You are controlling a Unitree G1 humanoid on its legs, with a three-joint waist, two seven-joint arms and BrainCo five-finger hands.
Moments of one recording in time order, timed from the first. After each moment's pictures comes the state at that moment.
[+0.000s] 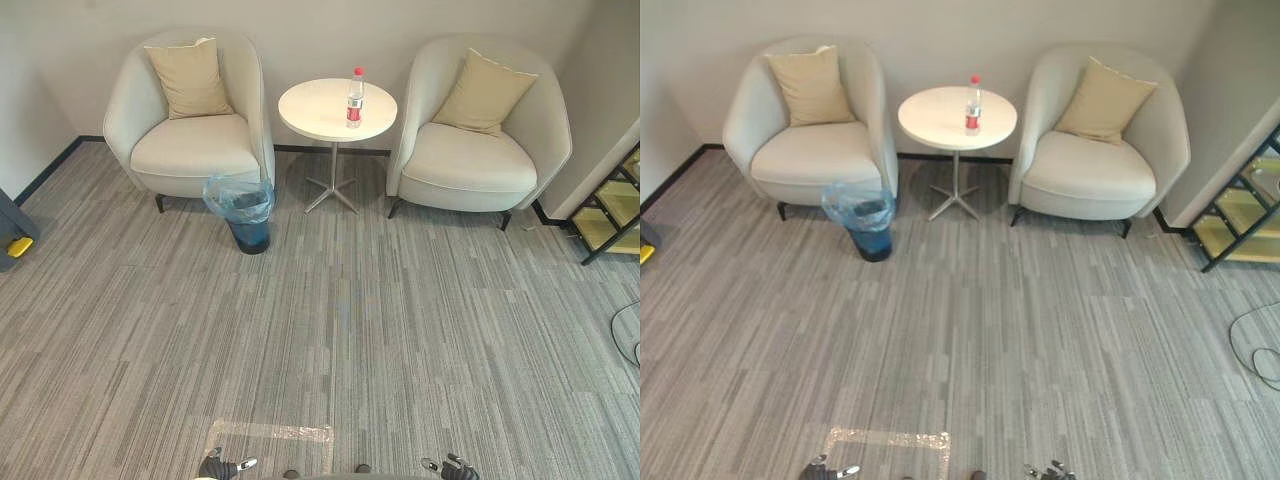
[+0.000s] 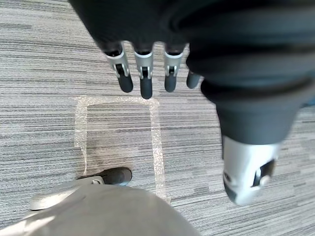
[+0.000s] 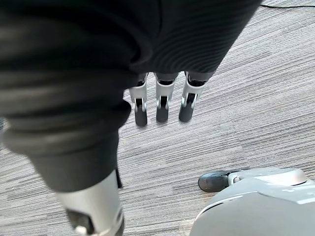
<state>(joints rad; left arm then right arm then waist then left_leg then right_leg) 0.11 0.16 -0.05 1.14 0.07 -0.08 0.15 0.11 -0.10 -0.16 1.16 0.16 -0.12 -0.09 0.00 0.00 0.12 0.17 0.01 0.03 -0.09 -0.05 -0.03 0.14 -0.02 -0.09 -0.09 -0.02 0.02</state>
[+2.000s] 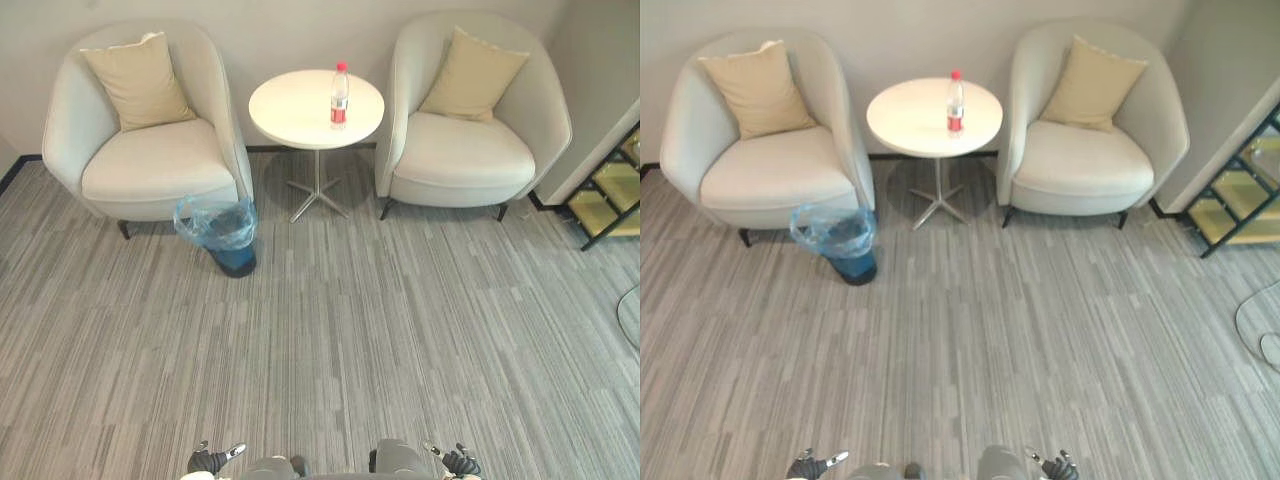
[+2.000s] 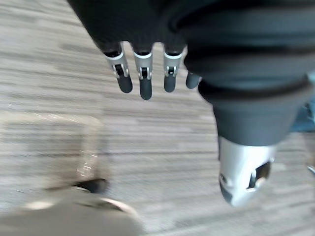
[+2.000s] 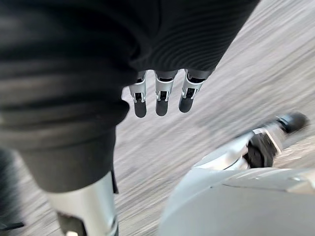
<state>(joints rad) 0.09 0.12 0.07 1.07 -0.02 -0.07 0.17 0.10 -0.09 -0.23 1.05 0.23 -0.13 -0.09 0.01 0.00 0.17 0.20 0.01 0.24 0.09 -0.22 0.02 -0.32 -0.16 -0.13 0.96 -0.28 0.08</state>
